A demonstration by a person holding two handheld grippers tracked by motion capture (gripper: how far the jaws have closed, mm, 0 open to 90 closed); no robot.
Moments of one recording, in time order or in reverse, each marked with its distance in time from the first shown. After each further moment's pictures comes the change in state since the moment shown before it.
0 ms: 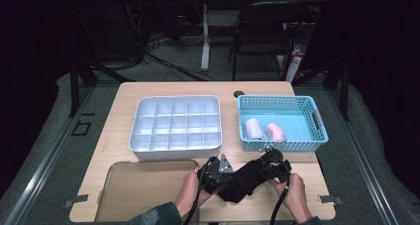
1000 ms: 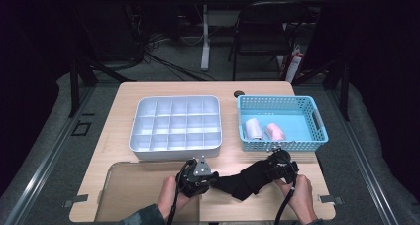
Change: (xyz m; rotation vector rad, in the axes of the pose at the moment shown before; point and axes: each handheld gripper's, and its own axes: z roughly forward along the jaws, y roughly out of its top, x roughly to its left) left arm 0.013 -0.038 -0.031 -0.009 0.000 -0.034; right arm -0.014 -0.010 -0.006 -0.010 -0.048 0.064
